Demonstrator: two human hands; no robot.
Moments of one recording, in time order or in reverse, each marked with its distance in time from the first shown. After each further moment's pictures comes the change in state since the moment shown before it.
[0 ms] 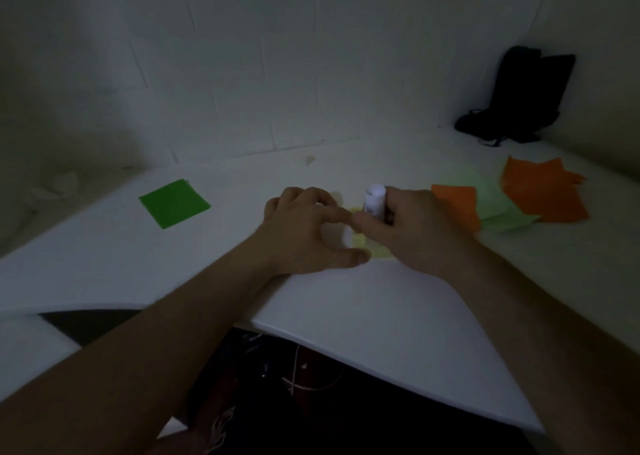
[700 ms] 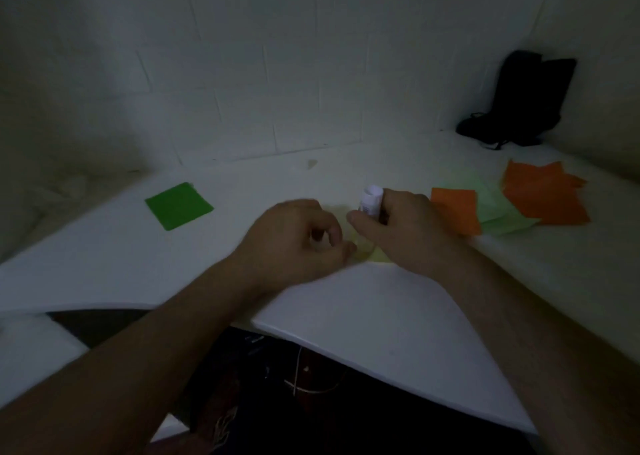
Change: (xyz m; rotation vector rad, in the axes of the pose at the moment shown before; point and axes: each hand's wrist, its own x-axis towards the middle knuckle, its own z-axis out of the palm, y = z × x) left_hand -0.024 -0.001 -0.006 -0.166 0.244 0.165; right_hand 0.007 0.002 0.008 0.015 -0.040 0.026
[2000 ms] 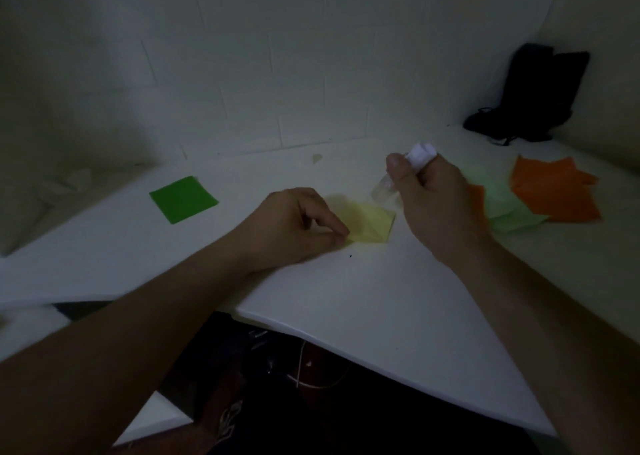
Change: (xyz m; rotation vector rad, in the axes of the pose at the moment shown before) left_hand 0.008 -0.018 -0.010 -0.352 -0.086 -0.044; right_hand 0.008 0.004 -0.013 0.255 0.353 0.094
